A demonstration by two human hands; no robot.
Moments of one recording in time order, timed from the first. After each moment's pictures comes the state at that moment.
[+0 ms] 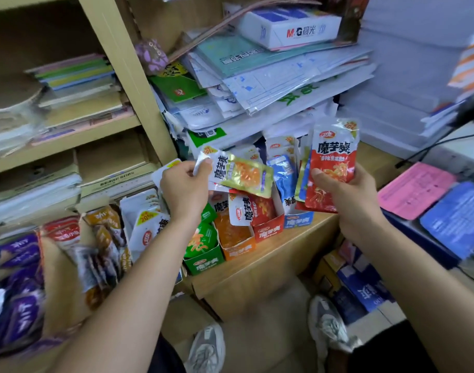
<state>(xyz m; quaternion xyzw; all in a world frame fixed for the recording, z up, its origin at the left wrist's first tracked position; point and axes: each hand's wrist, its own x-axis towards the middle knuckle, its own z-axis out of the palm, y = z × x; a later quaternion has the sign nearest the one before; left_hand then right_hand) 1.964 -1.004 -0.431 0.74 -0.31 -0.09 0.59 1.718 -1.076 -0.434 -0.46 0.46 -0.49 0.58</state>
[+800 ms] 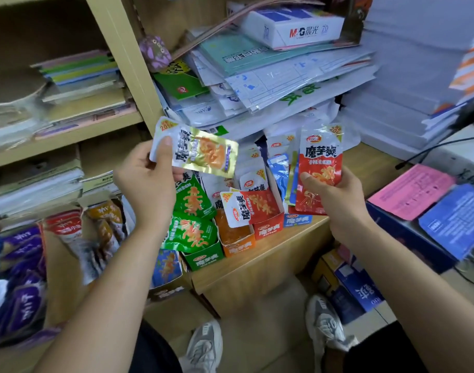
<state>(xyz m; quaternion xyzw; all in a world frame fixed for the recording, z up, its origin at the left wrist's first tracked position) 1.981 -0.965 -0.402 0.64 -0.35 0.04 0.68 1.728 -1.068 -0.437 -0.49 0.47 -0.46 0.58</state>
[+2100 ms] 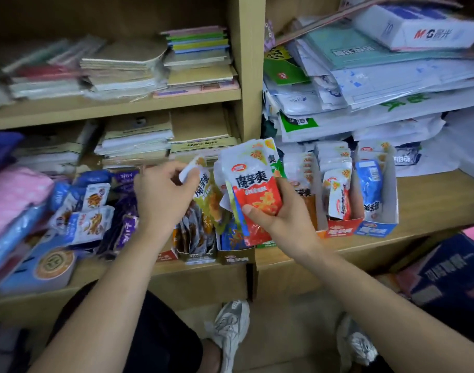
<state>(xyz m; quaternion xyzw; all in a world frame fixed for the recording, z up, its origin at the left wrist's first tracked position) 2.051 -0.824 -0.414 0.81 -0.35 0.16 0.45 1.874 -0.952 -0.451 -0.74 0.25 -0.28 0.56</state>
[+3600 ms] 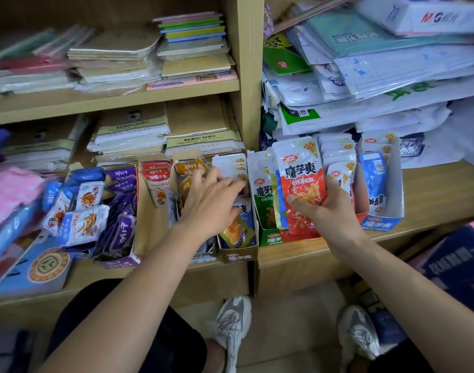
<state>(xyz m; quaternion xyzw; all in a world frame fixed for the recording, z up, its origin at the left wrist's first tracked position) 2.038 -0.871 -0.457 0.80 -0.59 0.12 0.02 1.843 -0.991 -0.457 -0.64 0.35 -0.29 0.62</state>
